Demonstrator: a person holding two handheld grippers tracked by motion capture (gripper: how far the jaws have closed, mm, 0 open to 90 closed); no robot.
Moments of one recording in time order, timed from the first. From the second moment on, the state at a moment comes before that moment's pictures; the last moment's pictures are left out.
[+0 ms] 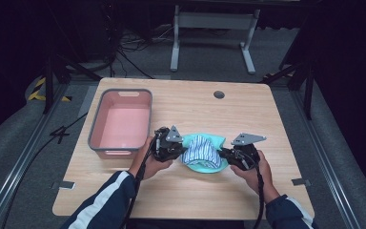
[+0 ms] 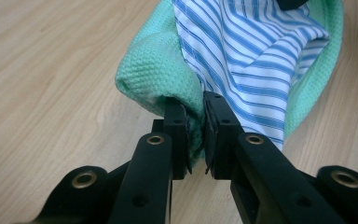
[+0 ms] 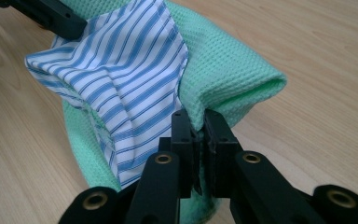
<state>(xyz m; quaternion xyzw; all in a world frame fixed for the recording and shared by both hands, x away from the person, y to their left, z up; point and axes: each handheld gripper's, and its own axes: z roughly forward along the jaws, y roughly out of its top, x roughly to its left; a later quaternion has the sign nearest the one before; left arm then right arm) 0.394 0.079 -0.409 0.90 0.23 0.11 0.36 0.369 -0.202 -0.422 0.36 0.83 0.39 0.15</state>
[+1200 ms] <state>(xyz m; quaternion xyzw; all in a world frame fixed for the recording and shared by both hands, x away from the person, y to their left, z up) 0.397 0.143 -0.325 0.87 0.24 0.19 0.38 0.395 -0.143 -0.344 0.31 0.83 0.43 0.18</state>
